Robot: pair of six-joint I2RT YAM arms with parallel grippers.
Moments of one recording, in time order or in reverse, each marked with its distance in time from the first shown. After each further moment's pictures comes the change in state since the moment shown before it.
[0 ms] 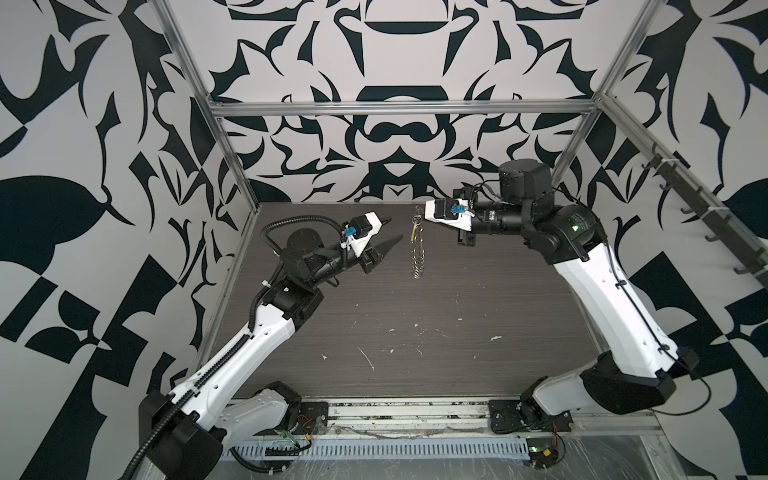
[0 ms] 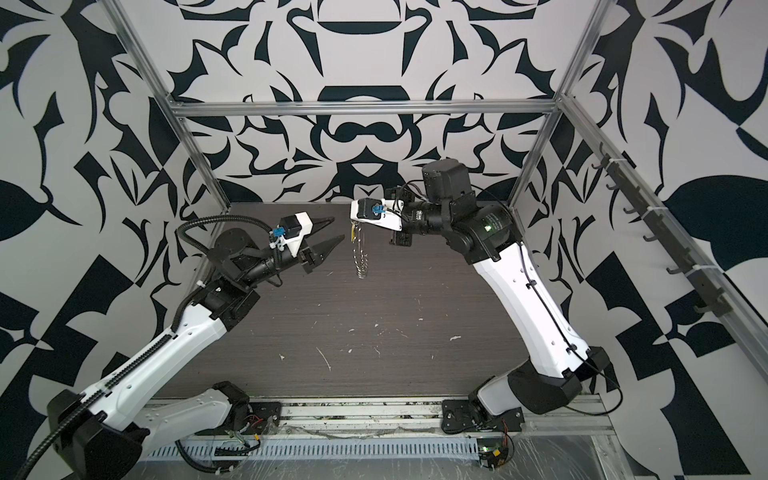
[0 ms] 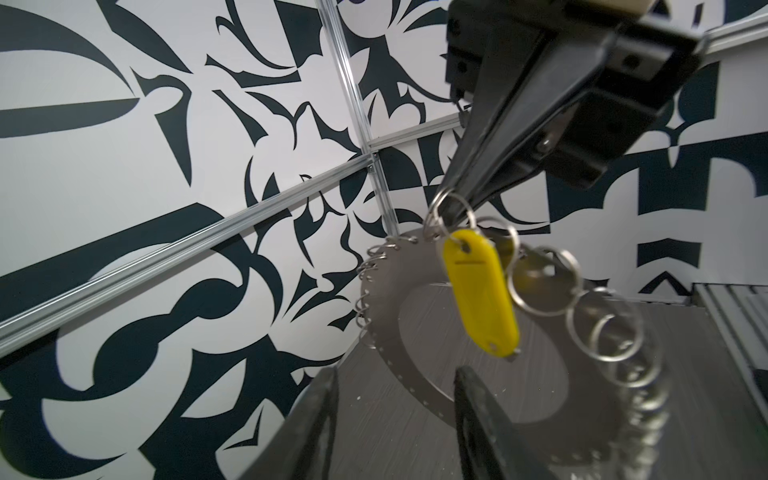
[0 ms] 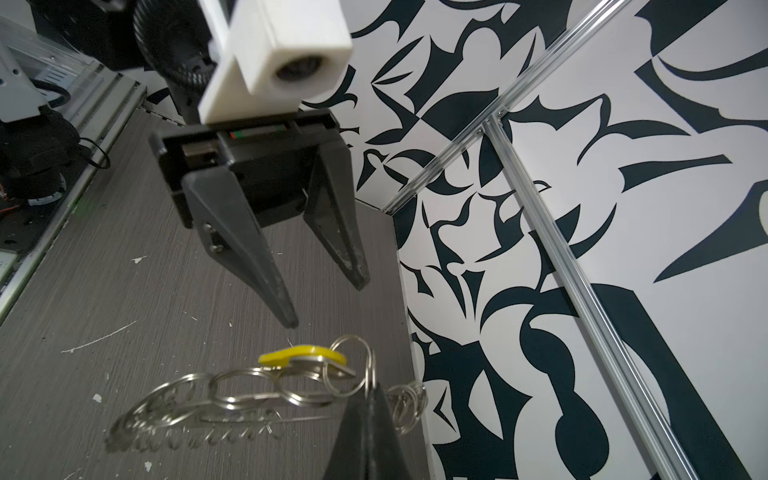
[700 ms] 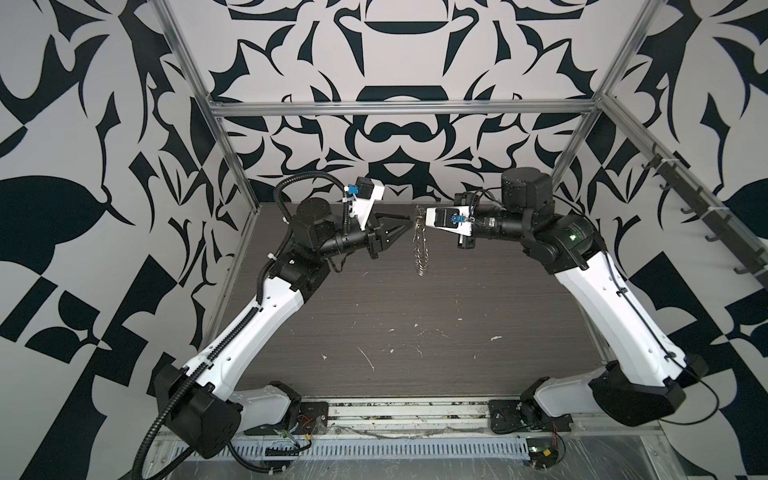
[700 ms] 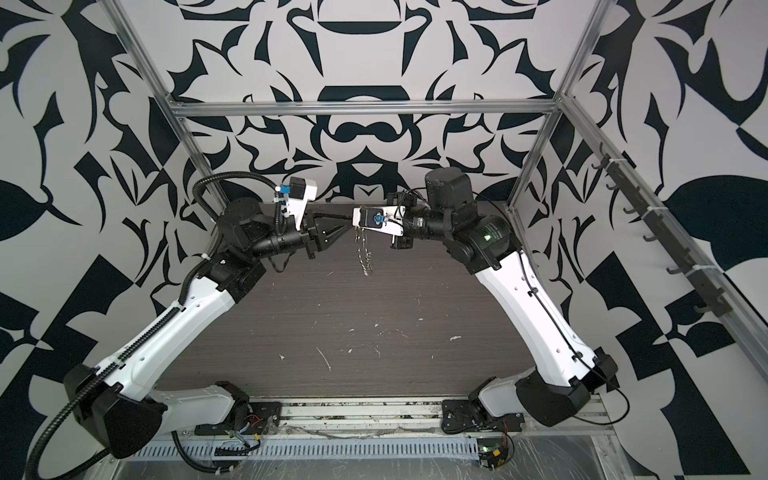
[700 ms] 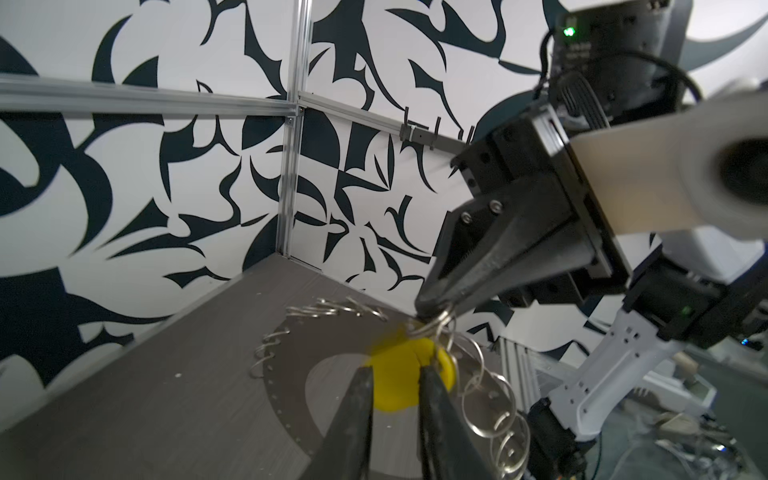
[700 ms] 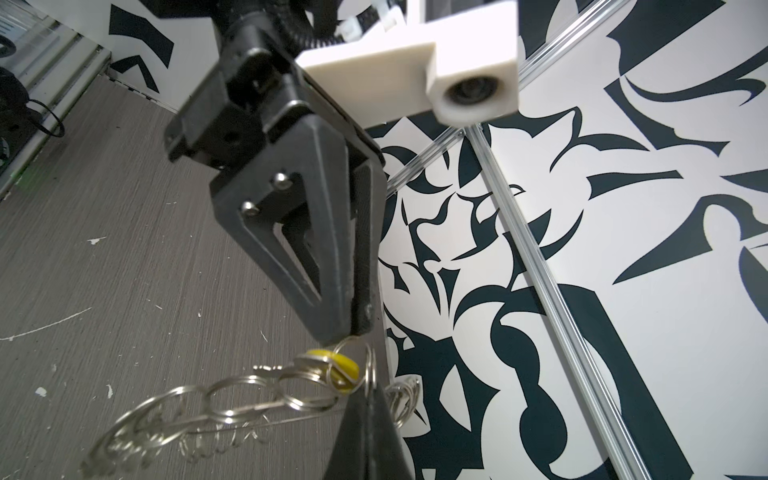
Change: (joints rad) left arm 0.041 0.193 0.242 -0.108 0.235 -0.544; right arm 0.002 -0.064 -0.124 0.116 0.040 -0.049
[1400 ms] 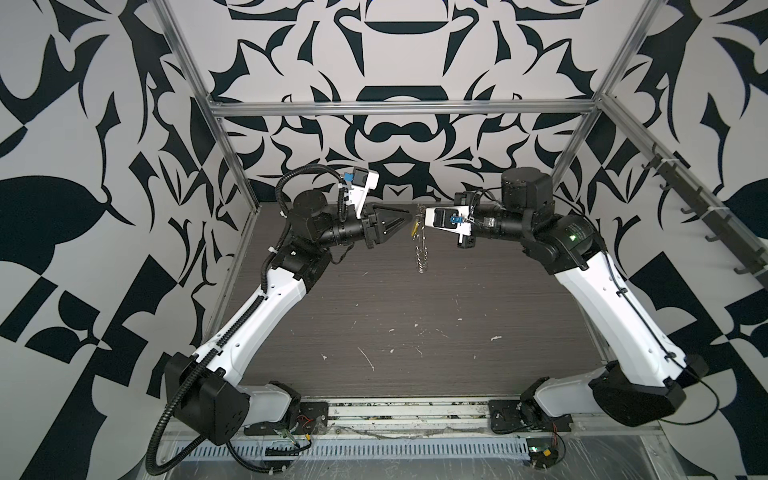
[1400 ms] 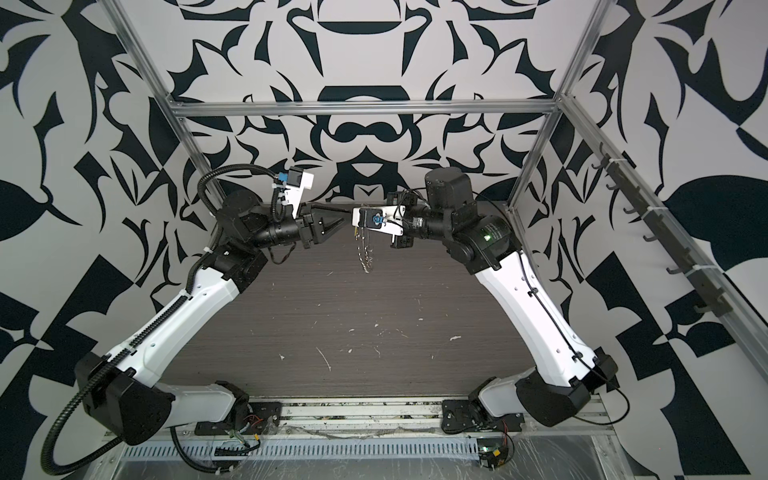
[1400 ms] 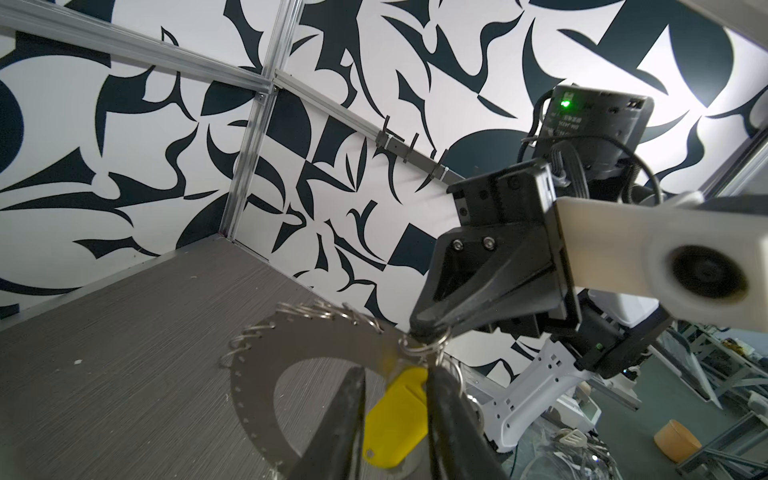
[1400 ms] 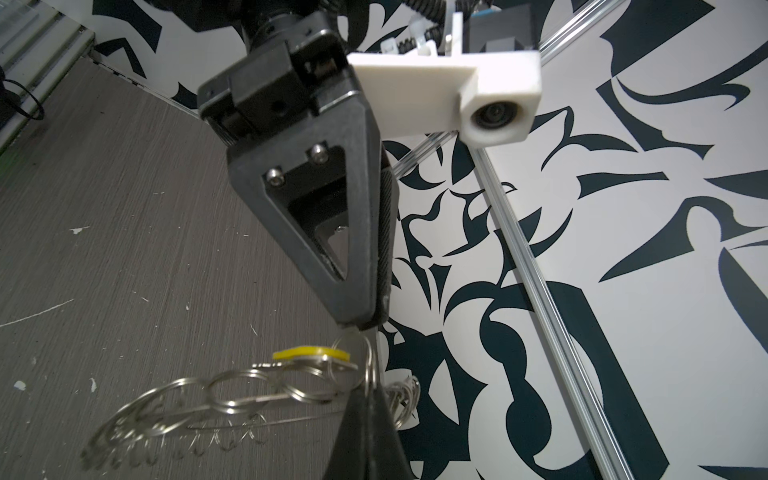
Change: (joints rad) left arm 0.052 0.048 0.029 0.098 0.138 -0.261; right arm 0.002 0.000 0.000 0.006 0.028 -0.021
